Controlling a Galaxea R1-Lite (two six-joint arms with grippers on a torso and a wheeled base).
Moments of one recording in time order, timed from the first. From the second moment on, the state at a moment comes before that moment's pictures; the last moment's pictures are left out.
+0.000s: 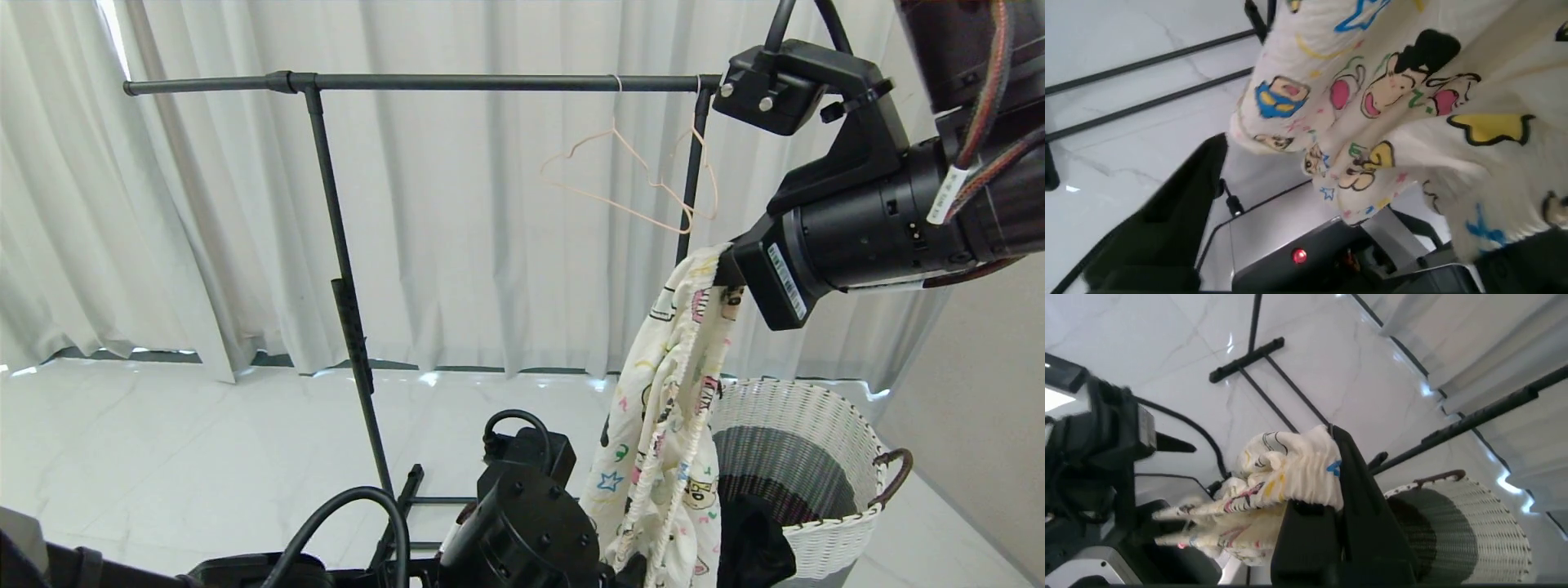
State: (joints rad) left arm -1.05 1.79 -0.71 -0.35 0.27 -0.52; right arm 0.84 1.64 -1.74 0.65 -0.03 -0.13
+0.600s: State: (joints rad) left arm -1.05 1.60 -0.57 -0.35 0.39 -0.31; right arm 0.78 1.48 -1.52 0.74 -0.08 -0.13
